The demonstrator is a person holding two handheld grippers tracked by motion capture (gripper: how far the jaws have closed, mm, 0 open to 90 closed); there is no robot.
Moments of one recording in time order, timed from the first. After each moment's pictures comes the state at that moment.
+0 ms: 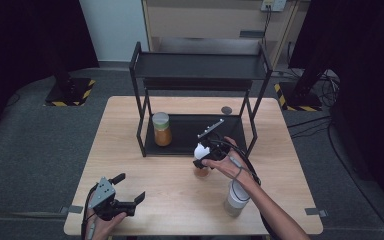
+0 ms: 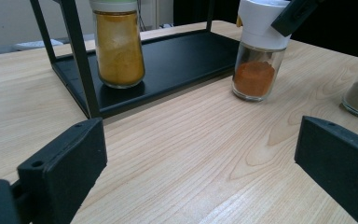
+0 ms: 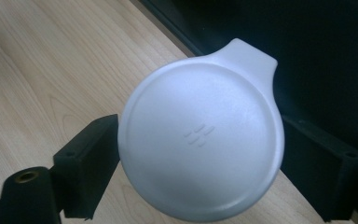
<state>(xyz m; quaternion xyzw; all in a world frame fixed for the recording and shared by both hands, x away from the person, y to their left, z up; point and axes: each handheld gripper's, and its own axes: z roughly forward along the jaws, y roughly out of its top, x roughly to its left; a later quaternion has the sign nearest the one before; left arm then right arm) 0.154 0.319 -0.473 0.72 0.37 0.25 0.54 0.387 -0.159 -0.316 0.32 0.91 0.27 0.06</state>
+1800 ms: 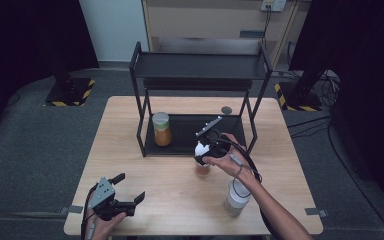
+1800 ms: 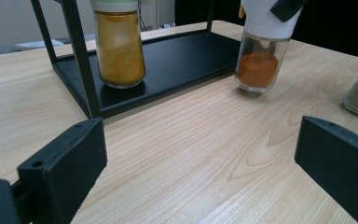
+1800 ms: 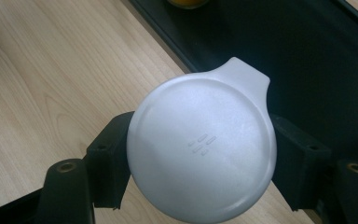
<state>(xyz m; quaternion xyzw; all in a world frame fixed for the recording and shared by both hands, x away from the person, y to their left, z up) 0.154 0.319 -0.474 0.72 0.37 0.25 0.54 0.376 -0.154 -0.297 0.29 0.91 0.27 0.10</state>
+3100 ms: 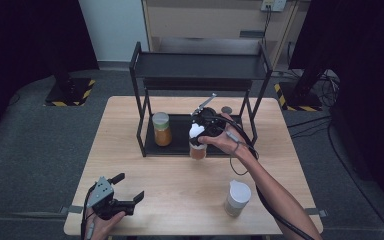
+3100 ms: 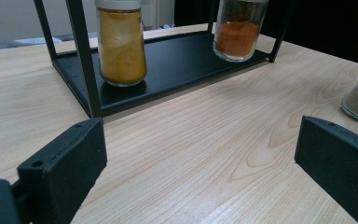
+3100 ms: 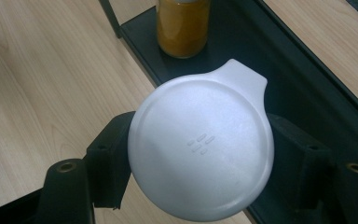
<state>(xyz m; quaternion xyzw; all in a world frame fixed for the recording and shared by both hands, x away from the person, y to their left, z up) 0.156 0.323 -0.477 0.71 0.38 0.24 0.54 0.419 -0.141 -0.256 0.26 0.92 0.28 0.09</state>
